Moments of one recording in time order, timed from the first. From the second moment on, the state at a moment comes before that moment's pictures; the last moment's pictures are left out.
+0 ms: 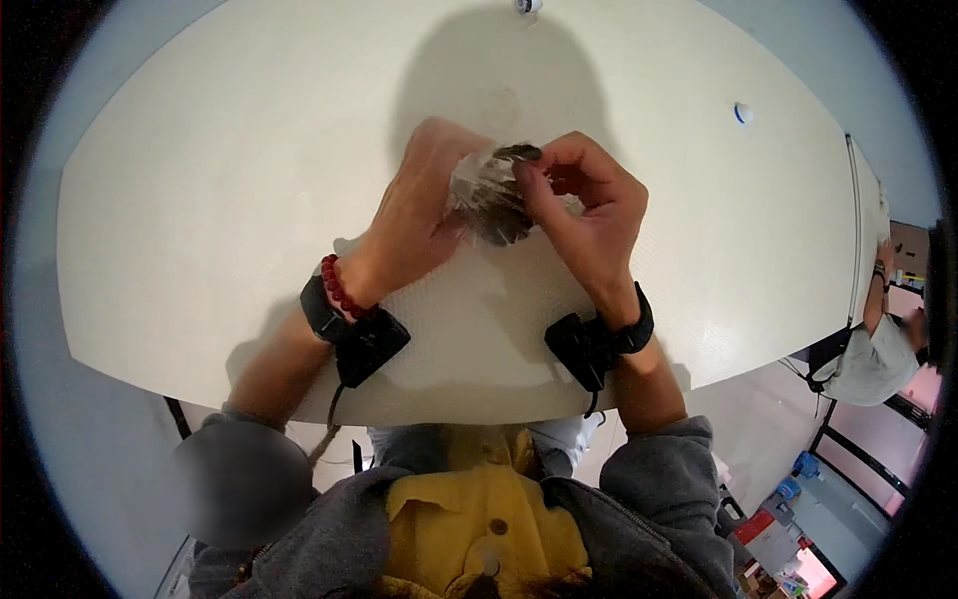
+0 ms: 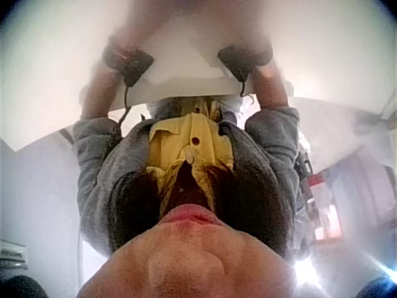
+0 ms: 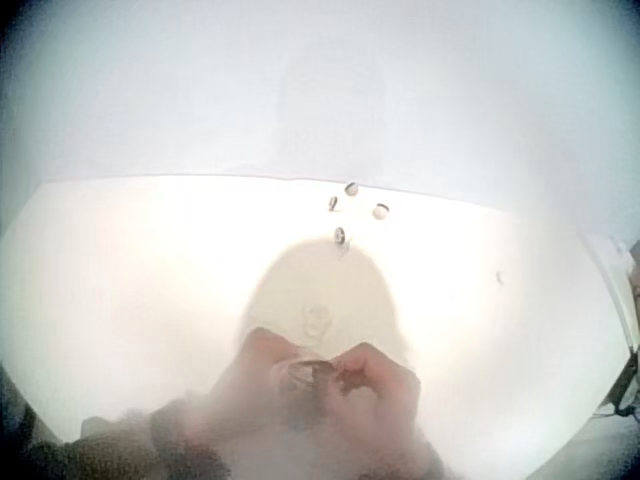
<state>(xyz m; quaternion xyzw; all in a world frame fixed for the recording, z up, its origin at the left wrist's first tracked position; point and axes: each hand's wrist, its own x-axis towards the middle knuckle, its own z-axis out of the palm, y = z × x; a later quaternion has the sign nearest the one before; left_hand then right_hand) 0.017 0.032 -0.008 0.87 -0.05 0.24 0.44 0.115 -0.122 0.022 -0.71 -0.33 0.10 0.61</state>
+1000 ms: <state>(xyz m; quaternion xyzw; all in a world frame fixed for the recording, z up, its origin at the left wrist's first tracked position) 0.013 0.031 -0.029 0.75 0.02 0.13 0.65 0.108 -0.121 0.024 -0.70 -0.40 -0.07 0.59</state>
